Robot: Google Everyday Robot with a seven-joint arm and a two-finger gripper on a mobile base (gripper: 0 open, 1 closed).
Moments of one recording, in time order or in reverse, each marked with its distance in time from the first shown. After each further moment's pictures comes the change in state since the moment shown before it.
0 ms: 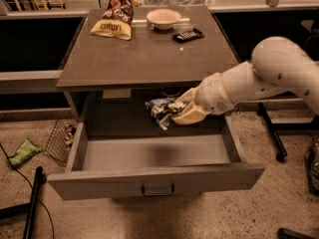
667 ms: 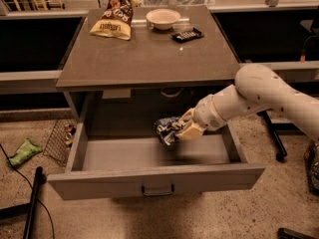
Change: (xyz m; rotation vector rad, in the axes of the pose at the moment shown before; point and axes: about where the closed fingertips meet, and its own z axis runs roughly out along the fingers) arm 0.087 -0.007 0.047 -0.012 0.128 0.093
